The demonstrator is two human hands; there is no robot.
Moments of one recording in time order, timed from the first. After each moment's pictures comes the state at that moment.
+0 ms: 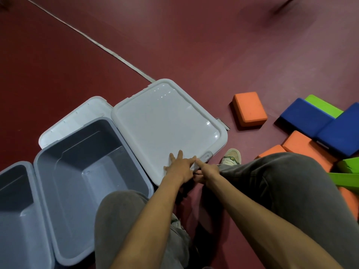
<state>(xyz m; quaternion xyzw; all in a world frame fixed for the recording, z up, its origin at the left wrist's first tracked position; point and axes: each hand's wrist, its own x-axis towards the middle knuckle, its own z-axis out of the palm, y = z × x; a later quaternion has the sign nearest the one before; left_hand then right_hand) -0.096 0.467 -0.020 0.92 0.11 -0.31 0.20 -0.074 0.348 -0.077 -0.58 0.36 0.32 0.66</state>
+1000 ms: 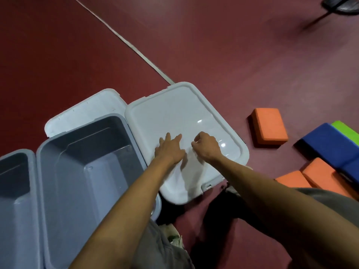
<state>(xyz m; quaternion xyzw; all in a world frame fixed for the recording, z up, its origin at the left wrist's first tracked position) -0.029 0.571 -0.002 0.93 0.21 -0.22 0.22 0.029 0.434 -0.001 -0.93 -0.09 0.21 0.29</state>
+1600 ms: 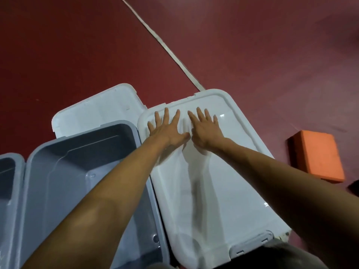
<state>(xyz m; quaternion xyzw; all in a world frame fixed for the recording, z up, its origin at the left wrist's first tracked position) 0.092 0.714 -0.048 0.94 0.24 -0.19 0.18 0.171 0.579 -0.055 -0.91 -0.37 0.16 0.03</state>
